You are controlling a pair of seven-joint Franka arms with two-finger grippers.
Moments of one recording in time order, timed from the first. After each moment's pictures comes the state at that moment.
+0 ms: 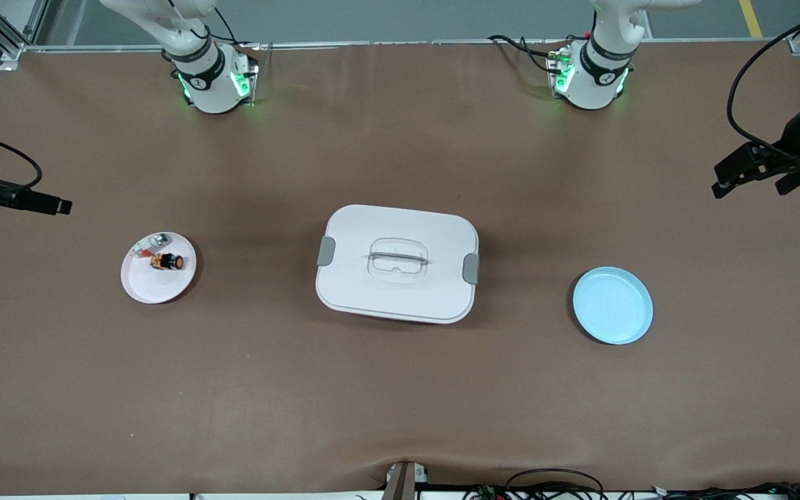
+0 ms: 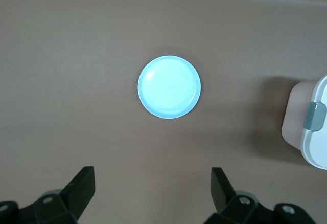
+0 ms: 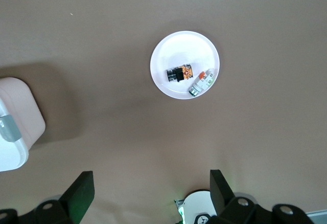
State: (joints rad) left arm -0.05 -0.03 0.00 -1.61 0.00 1.64 -0.10; right arm -0.11 0.24 0.02 -1.29 0.09 1.27 0.21
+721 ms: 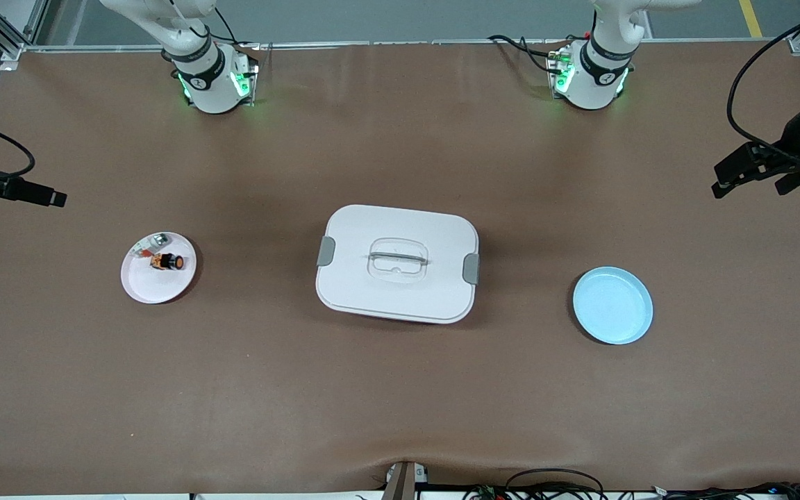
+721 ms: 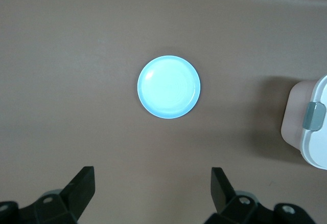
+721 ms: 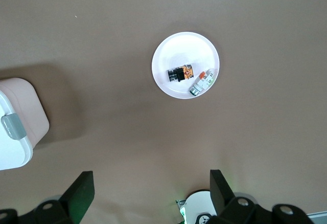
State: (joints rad) left arm -0.05 -0.03 0.00 -1.61 0.00 1.64 -0.10; right arm -0.11 0.20 0.02 -1.32 0.09 1.28 0.21
